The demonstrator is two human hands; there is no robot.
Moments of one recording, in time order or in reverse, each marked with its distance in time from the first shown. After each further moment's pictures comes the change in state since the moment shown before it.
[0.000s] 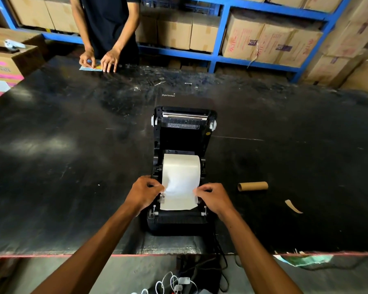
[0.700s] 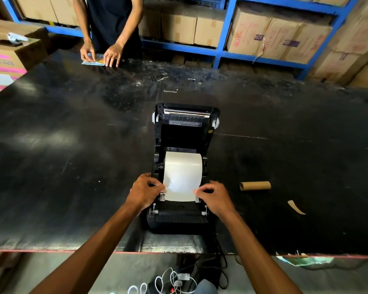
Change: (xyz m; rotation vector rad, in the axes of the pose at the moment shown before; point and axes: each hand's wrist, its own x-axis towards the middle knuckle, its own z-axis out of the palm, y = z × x) left_hand 0.001 -0.008 0.004 0.003 0.019 -0.017; right_hand 0.006 0.011 0.000 -0.014 0.013 -0.051
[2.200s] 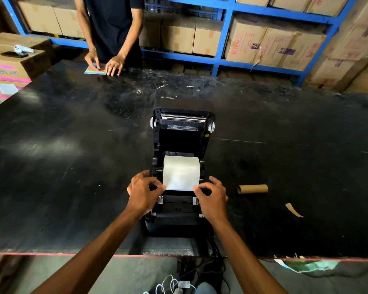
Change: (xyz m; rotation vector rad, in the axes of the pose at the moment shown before) left_hand -0.017 0.017 0.002 0.122 0.177 0.119; right_hand -0.011 -0.004 0.010 -0.018 0.267 -0.099
